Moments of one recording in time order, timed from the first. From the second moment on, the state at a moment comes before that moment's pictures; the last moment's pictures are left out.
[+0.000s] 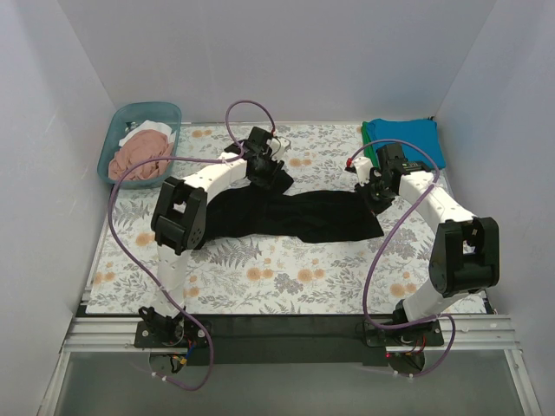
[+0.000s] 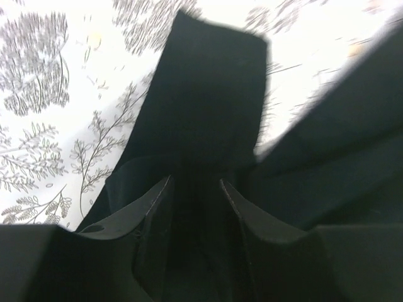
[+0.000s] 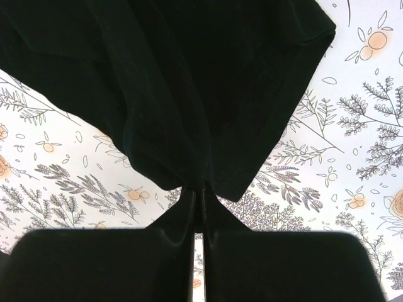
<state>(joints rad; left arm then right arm) -0.50 2.14 1.73 -0.54 0.10 0.12 0.18 1.59 1.18 -0.80 -0.25 -0.48</state>
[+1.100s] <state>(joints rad) -0.47 2.23 1.77 -0.60 -0.06 0.15 0.16 1.62 1.18 -0.80 -0.25 -0.48</state>
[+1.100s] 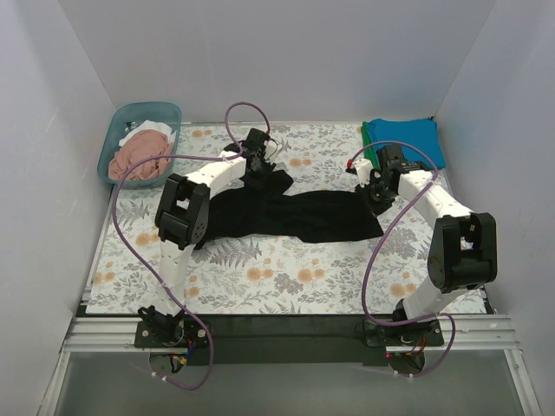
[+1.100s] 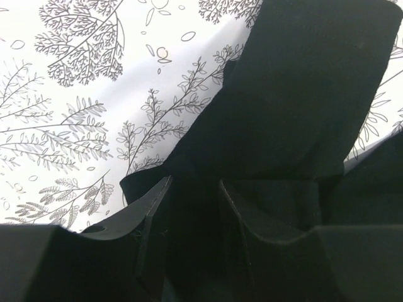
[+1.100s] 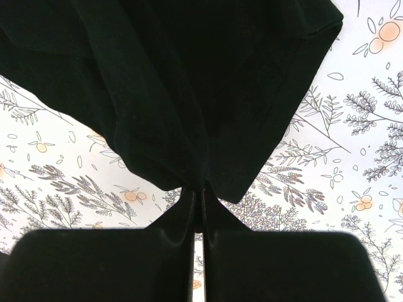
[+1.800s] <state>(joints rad) -0.39 2.23 1.82 -0.64 -0.08 0.16 0.16 1.62 1.18 -0.80 -0.25 -0.48</state>
